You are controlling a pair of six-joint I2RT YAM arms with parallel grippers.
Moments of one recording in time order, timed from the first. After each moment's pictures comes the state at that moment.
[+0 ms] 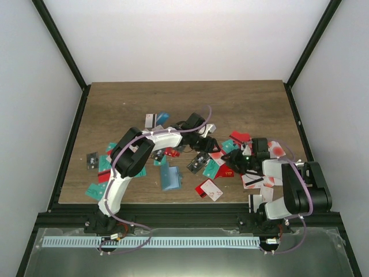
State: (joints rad) left arm -0.75 2.22 1.50 -0.20 0.59 -0.48; right arm 0.08 1.45 0.43 0.06 -0.69 0.82
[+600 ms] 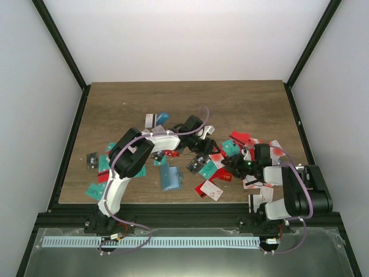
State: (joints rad) left arm -0.75 2.19 1.41 -0.07 0.64 -0.55; right arm 0.05 1.42 0.31 0.21 -0.80 0.89
